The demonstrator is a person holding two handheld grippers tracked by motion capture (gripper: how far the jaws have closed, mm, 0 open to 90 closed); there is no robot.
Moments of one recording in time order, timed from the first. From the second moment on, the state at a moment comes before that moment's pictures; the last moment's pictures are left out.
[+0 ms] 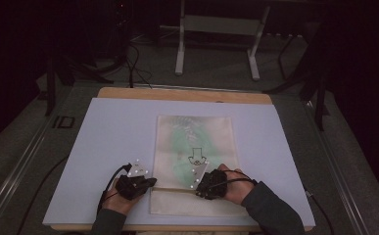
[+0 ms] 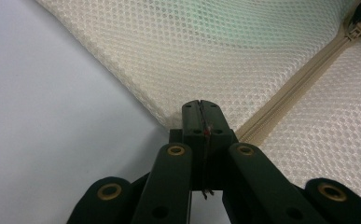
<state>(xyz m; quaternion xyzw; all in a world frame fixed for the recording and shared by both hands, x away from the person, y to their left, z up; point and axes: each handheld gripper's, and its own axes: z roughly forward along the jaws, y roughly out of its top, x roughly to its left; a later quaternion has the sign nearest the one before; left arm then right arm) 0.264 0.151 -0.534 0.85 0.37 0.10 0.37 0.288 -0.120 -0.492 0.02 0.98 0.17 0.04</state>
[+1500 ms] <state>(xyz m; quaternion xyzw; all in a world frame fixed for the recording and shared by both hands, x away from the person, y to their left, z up) 0.264 0.150 -0.534 0.85 0.37 0.10 0.37 0.287 -0.139 -0.488 0.03 0.98 0.17 0.04</state>
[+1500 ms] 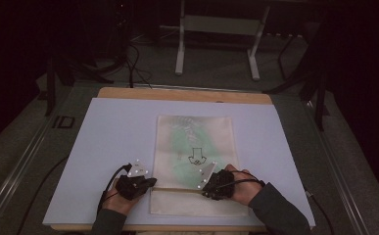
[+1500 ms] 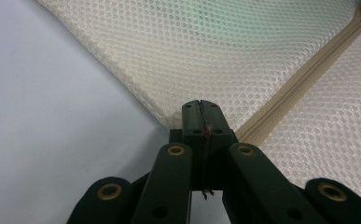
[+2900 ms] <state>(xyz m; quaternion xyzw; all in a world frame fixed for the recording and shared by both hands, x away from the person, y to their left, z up) 0.264 0.150 -0.534 0.85 0.37 0.10 0.37 0.287 -0.168 -0.480 0.05 0.98 0.17 0.04</state>
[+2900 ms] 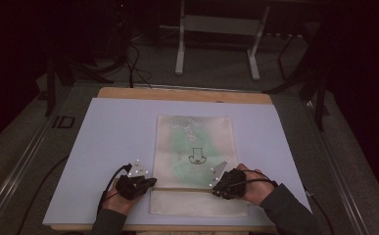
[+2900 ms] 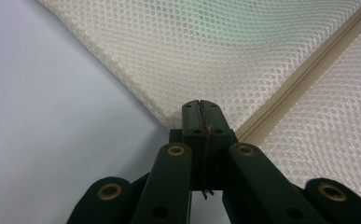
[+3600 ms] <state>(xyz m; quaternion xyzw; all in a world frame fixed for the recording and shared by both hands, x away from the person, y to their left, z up) 0.264 0.150 -0.534 0.85 0.37 0.10 0.37 0.288 -0.180 -0.480 0.05 0.98 0.16 0.04</state>
